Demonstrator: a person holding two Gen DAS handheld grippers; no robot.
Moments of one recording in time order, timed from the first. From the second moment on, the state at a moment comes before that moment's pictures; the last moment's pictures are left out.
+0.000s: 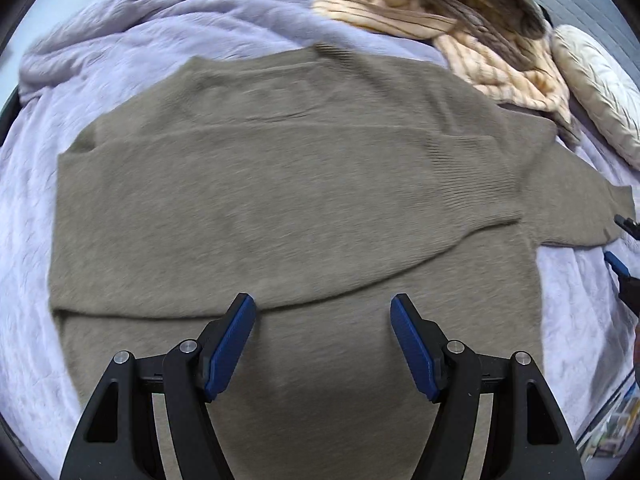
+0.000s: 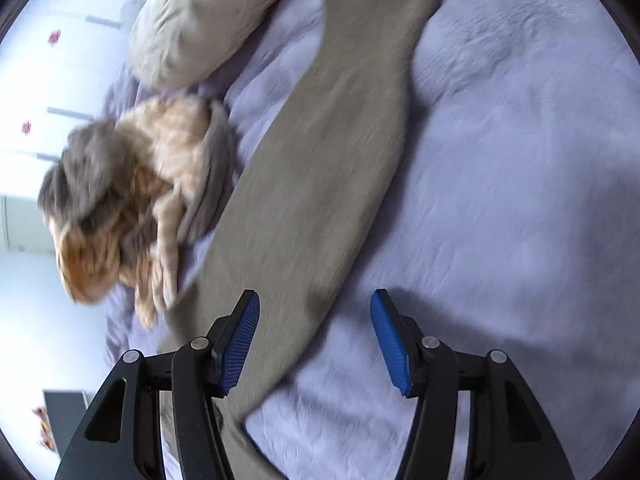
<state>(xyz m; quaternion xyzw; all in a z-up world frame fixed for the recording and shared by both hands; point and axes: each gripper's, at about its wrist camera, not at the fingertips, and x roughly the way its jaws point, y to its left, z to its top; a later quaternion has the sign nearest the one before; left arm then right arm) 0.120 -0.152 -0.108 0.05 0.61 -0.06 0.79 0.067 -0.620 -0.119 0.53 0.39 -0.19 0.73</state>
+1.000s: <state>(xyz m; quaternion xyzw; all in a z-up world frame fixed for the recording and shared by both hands) 0.159 -0.295 -0.138 0.11 0.59 -0.16 0.79 0.113 -0.623 -0.081 0.56 0.34 -0.02 0.76</state>
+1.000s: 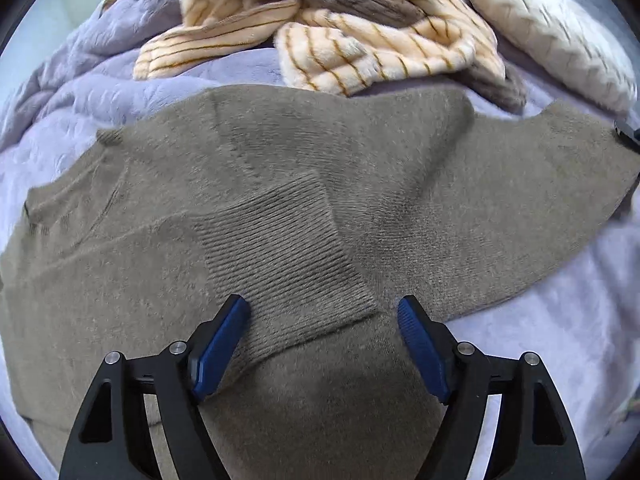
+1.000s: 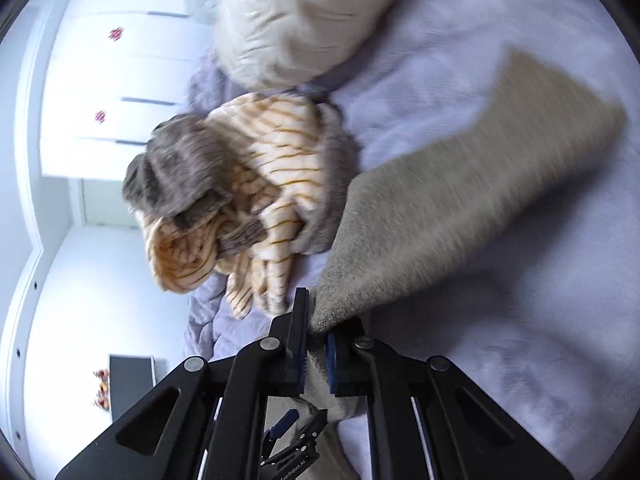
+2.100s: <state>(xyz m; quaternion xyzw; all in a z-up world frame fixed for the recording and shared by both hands) 0.102 -0.013 -0.128 -0.01 0.60 0.06 0.80 0.176 -0.326 -0.117 0.31 0.57 0.11 0.75</state>
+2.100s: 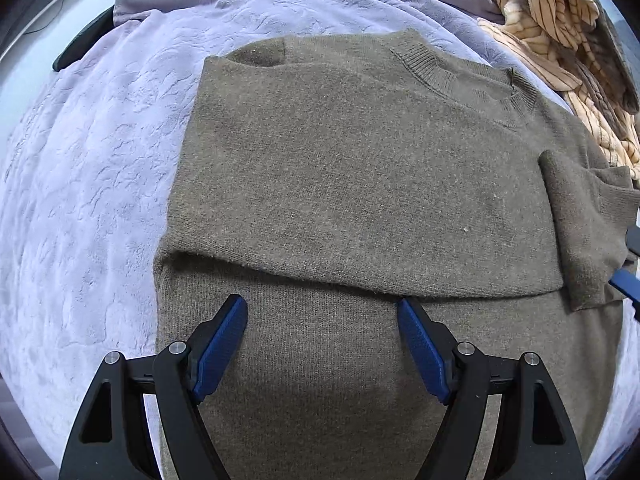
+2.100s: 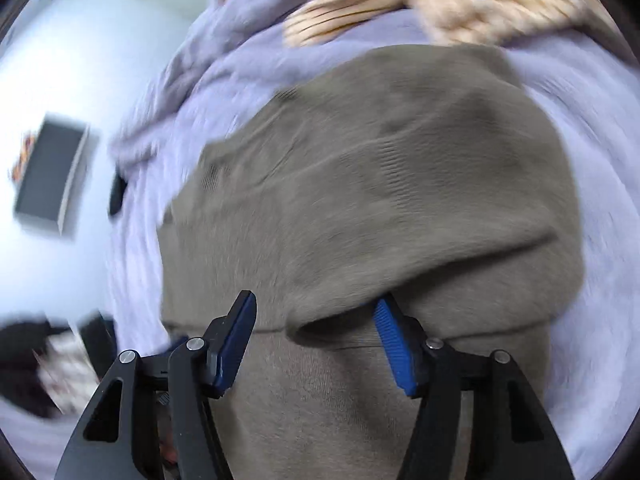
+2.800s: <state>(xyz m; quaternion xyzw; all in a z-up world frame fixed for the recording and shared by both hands) 0.052 0.088 -0.097 -0.06 0.59 0.14 0.80 0.206 -0.104 -0.116 -0.02 0.60 0.24 0.76</state>
